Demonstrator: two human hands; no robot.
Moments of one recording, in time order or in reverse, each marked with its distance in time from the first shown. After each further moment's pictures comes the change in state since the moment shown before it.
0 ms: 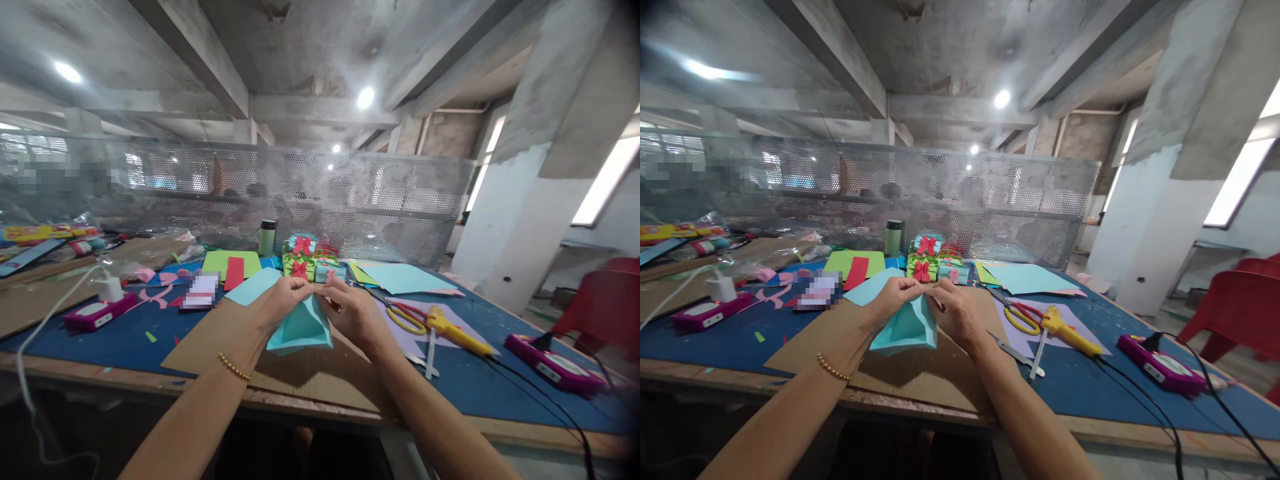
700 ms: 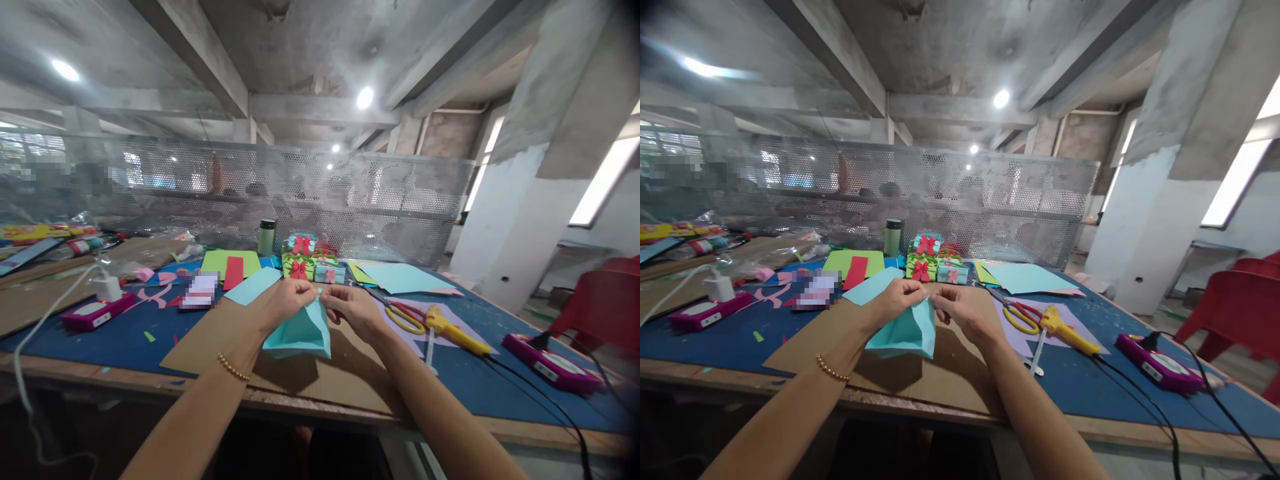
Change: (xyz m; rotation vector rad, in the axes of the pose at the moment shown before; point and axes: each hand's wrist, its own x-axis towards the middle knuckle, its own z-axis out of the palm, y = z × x) left_hand -0.007 0.015 0.000 0.140 -0.141 0.077; right_hand -0.002 0.022 0.008 0.881 -0.194 0.614
